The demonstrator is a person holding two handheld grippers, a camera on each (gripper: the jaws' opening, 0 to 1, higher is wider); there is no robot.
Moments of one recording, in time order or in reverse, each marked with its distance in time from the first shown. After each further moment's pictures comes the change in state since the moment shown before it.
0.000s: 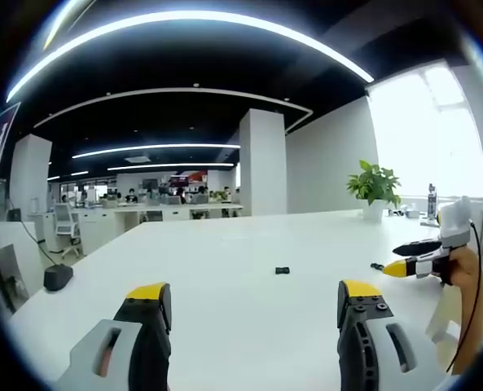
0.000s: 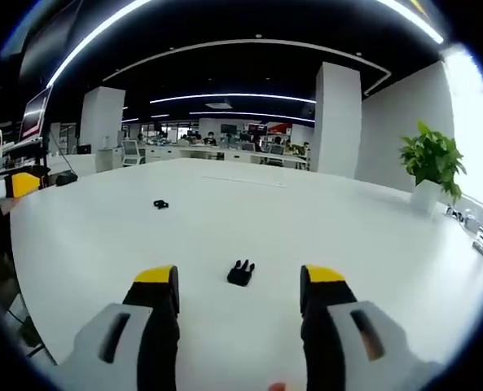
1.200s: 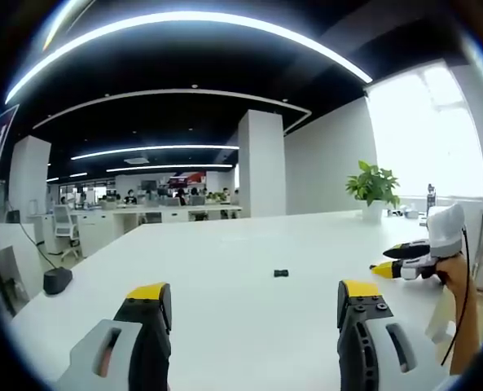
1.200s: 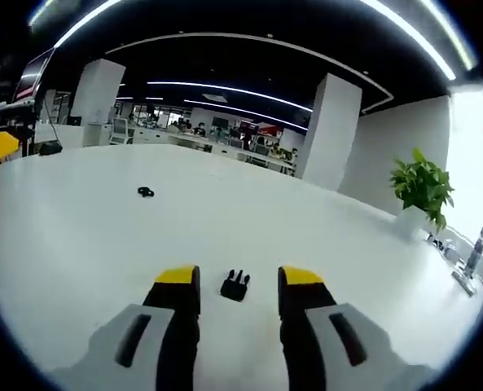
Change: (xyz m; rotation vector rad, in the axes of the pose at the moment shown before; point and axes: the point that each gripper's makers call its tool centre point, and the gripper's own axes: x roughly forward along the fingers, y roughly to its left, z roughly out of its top) left arm -0.001 -0.002 0.005 0.005 -0.006 -0.005; right arm 0.011 0.009 0.016 -0.125 -0.044 -0.110
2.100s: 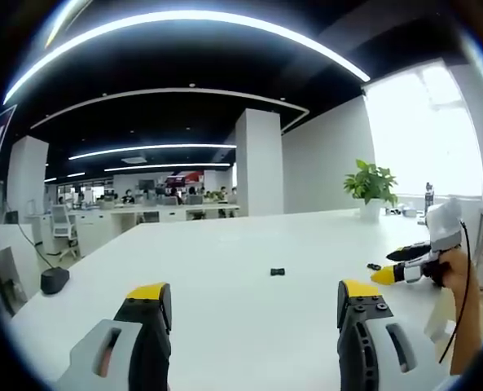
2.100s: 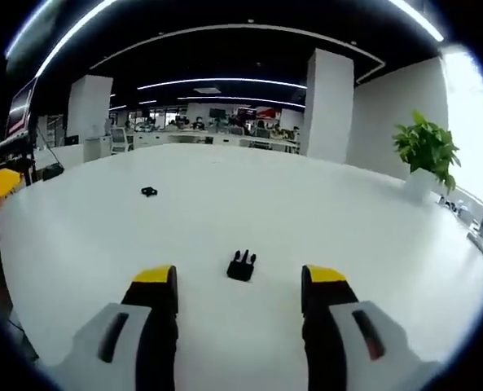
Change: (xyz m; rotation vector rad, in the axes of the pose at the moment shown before) left arm 0.004 -0.005 -0.003 0.005 0.009 -0.012; right arm 0.000 0.003 -0.032 0.195 0.153 0.087
